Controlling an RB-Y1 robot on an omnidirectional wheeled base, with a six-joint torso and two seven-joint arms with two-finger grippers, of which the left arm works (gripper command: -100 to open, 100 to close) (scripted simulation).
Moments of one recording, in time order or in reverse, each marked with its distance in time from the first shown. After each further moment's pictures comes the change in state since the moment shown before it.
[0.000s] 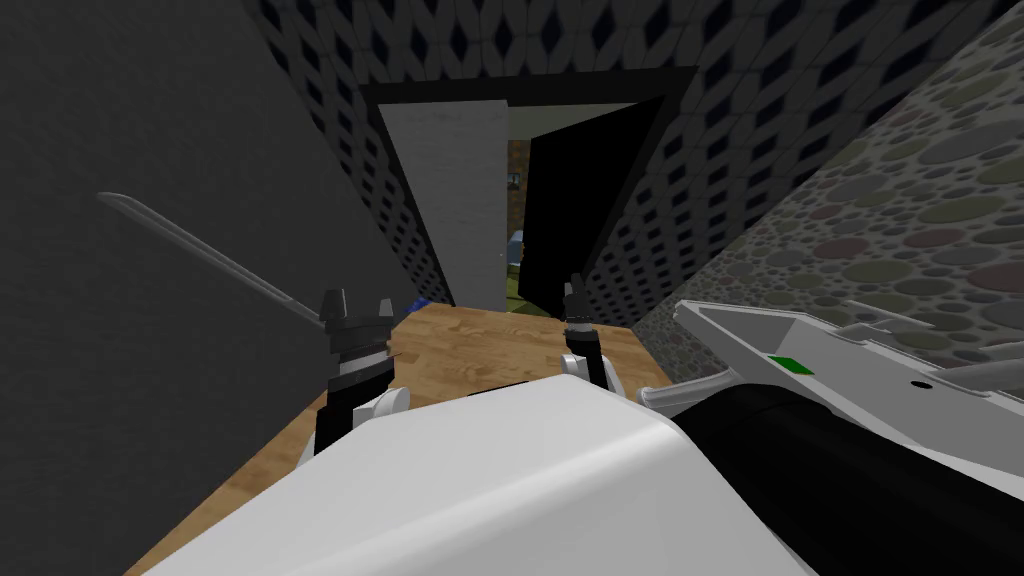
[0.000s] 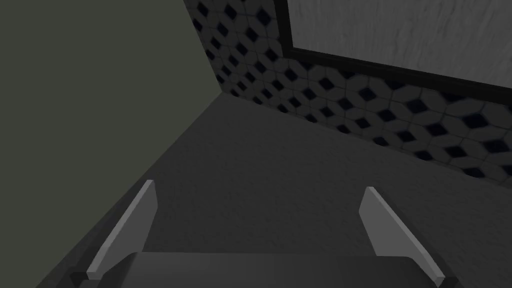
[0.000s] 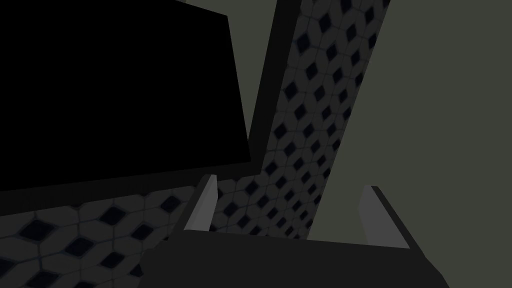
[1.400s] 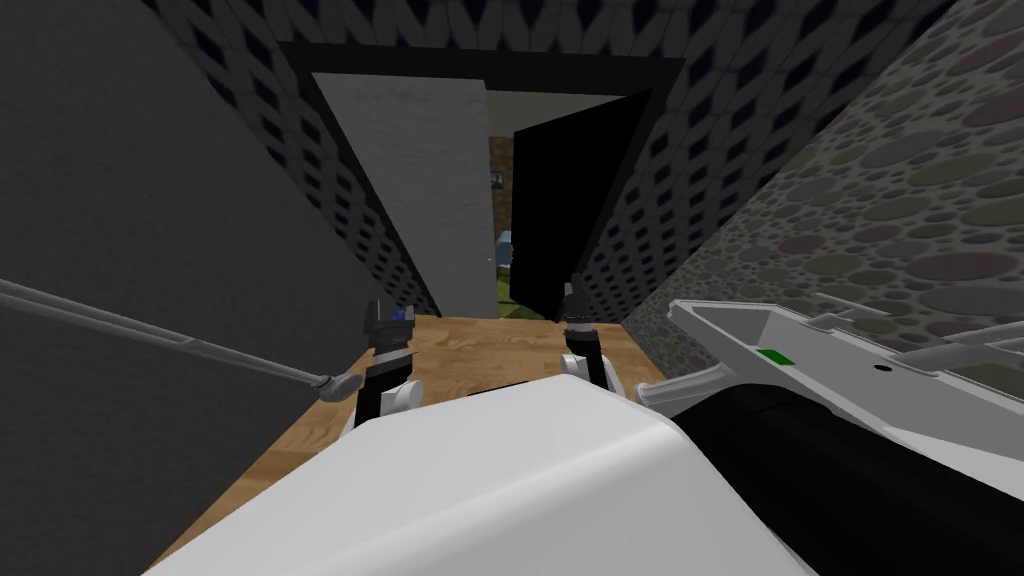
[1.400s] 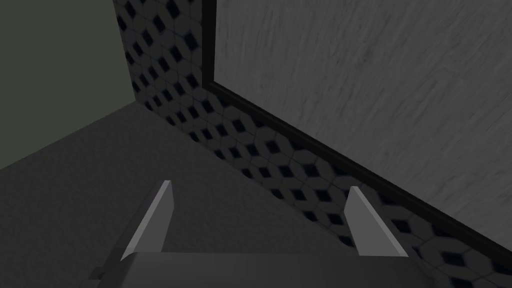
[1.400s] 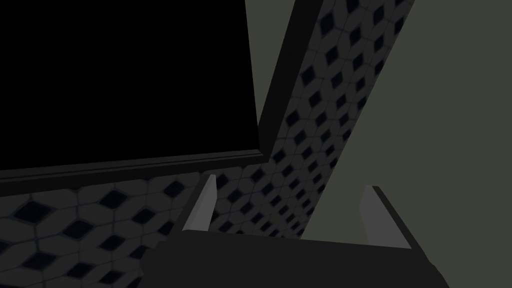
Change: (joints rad) arm -0.111 0.047 -0.021 0.274 0.080 -0.066 0.204
